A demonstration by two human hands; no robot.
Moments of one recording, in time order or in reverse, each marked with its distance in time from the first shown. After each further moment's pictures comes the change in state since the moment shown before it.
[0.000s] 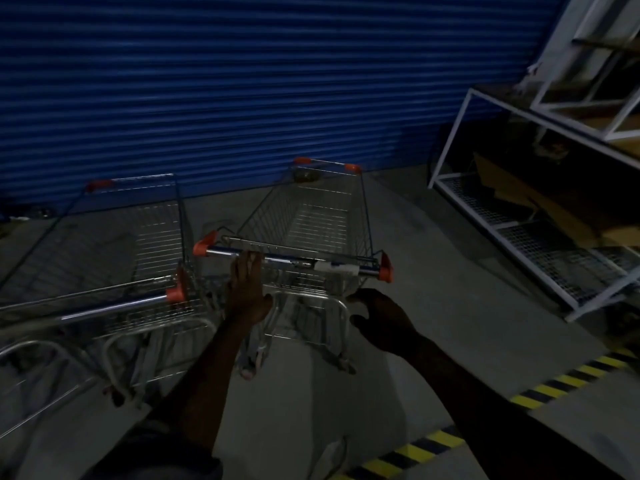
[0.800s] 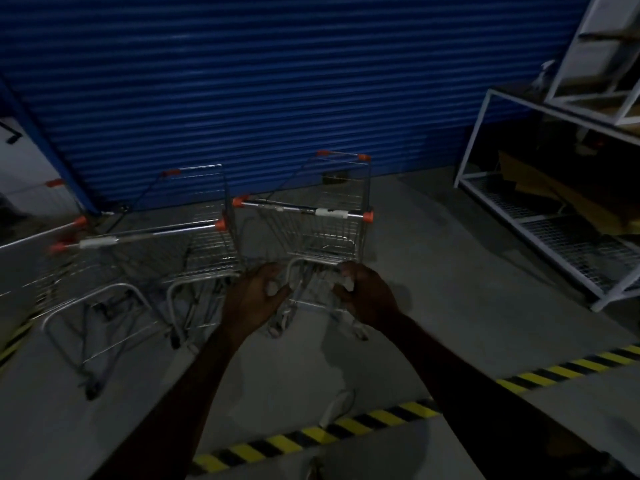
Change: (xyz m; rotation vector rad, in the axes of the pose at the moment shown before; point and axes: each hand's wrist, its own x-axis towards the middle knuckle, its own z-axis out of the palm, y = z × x) left_hand -0.307 0.070 -0.062 -0.086 0.271 0.179; right_hand -0.222 -0.043 -0.007 0.241 0.171 -0.103
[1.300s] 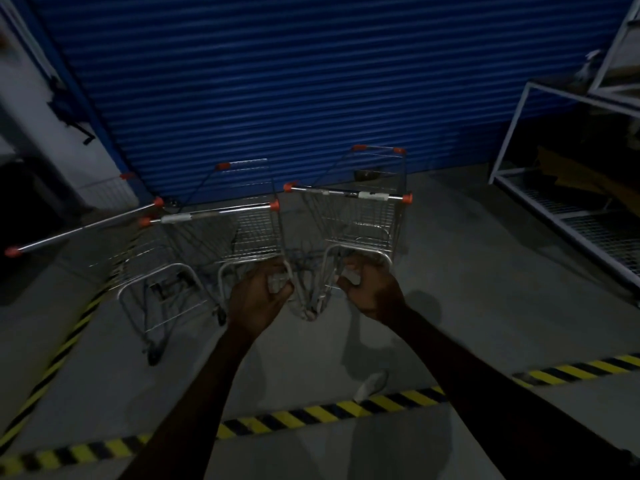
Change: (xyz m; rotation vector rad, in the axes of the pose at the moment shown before) left_hand -0.127 -0.016 -0.114 0.028 0.084 -0.114; right_hand -0.091 -0.094 0.053 0.045 0.054 -0.074
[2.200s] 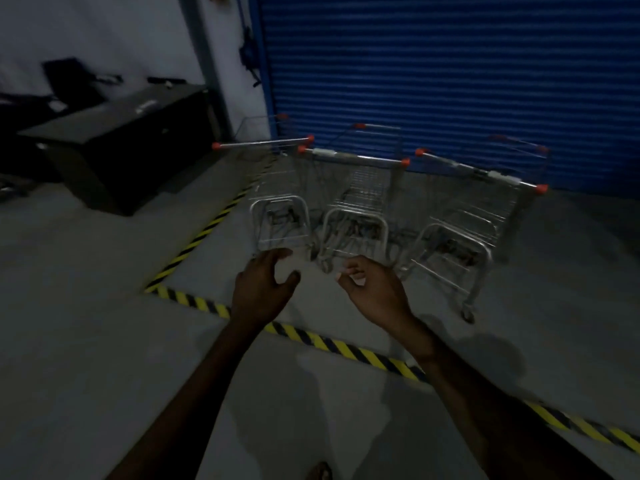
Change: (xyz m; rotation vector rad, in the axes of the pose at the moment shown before) left_hand -0.307 -0.035 -0.187 0.122 0.191 -0.357; right_hand -0.245 -0.181 0.055 0.160 -0.347 -0.283
